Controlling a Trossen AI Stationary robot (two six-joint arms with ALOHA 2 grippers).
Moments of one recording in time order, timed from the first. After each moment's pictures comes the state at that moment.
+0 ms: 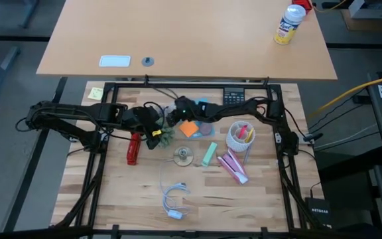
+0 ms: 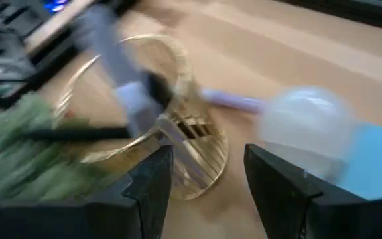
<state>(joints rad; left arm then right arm) -0.02 1.19 1.10 -0.72 -0.20 -0.51 -0.21 2.16 1.49 0.06 0.17 0.58</state>
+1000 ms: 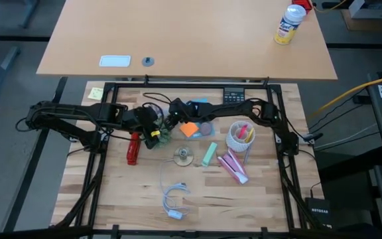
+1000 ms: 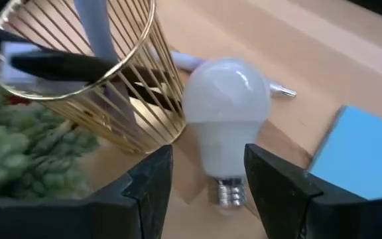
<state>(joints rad) -0.02 1.18 1.10 -0.80 -0.24 -0.52 -0.20 2.23 1.67 -0.24 0.24 0.53</state>
